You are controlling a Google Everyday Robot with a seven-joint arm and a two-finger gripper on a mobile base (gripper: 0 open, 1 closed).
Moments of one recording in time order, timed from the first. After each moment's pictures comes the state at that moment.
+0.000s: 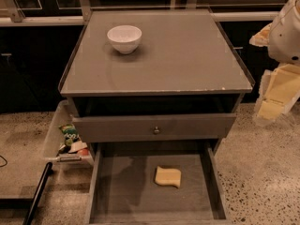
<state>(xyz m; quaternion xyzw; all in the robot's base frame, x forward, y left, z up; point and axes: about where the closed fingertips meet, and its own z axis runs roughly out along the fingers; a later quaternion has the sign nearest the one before) 0.438 -0.217 0.976 -0.60 0.78 -0.03 0.16</state>
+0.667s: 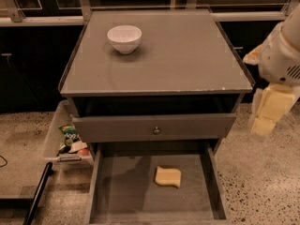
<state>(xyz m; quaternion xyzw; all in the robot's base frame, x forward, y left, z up) 0.431 -0.215 0.940 -0.61 0.78 -0.02 0.14</state>
